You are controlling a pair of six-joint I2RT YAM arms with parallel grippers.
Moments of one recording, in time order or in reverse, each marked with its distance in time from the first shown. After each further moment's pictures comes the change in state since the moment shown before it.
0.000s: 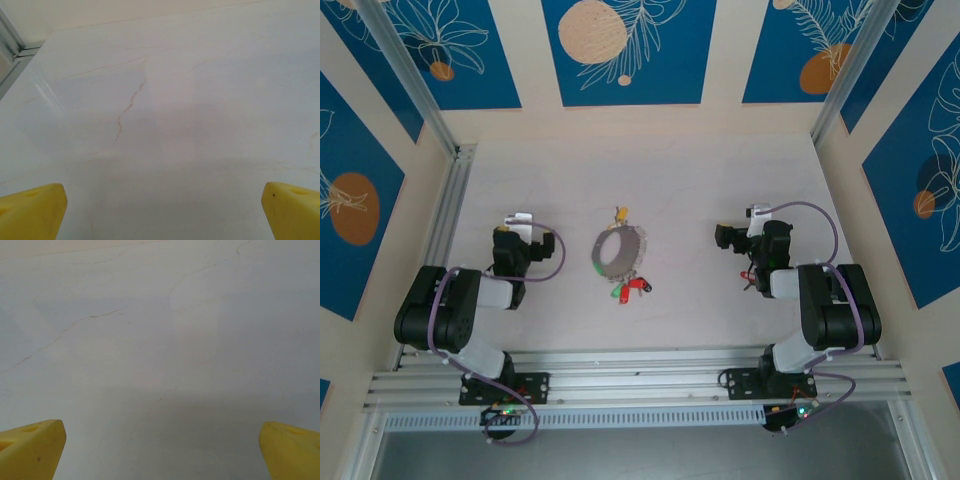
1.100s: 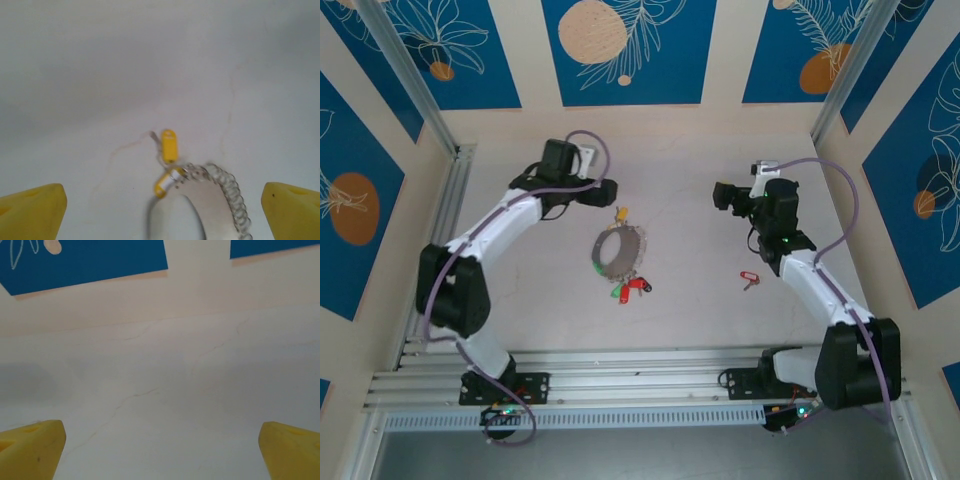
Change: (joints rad) left arm -0.311 0.172 1.099 -1.355 0.252 -0.174; right arm 0.123 -0.325 0.381 -0.647 0.126 0.140
